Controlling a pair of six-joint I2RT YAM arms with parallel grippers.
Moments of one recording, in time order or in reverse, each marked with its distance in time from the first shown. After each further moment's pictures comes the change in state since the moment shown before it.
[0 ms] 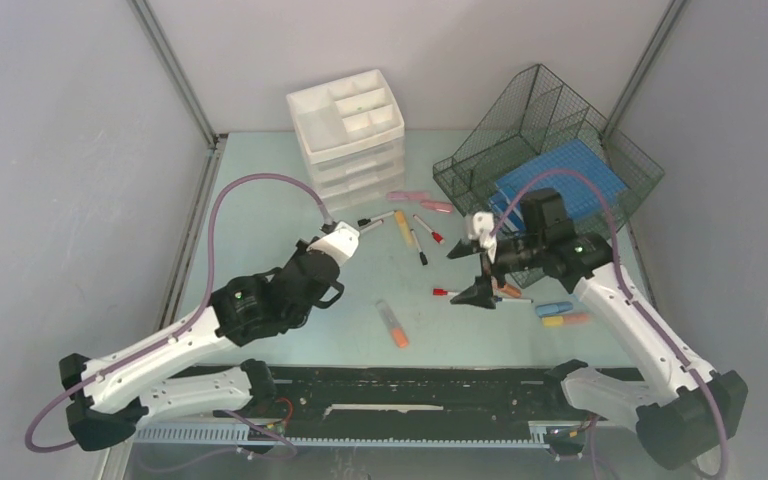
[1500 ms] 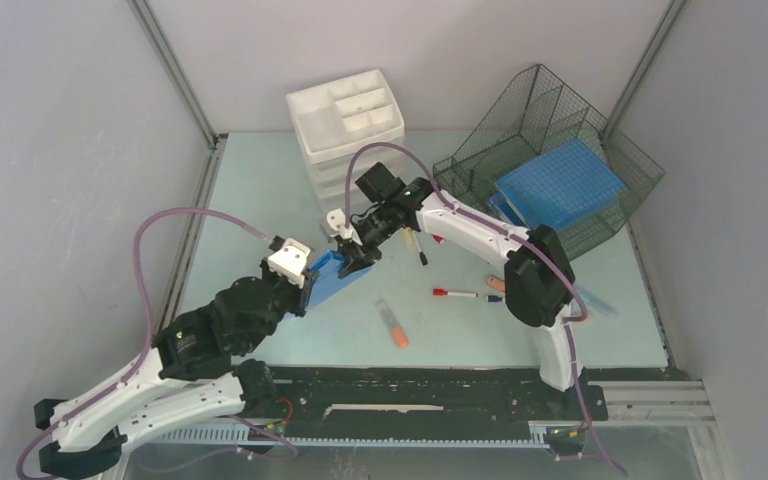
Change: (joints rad) left arm 0.000 -0.377 -0.176 0.158 0.258 -0.083; right arm 0.470 1.002 0.823 -0.042 -0.026 -0.388
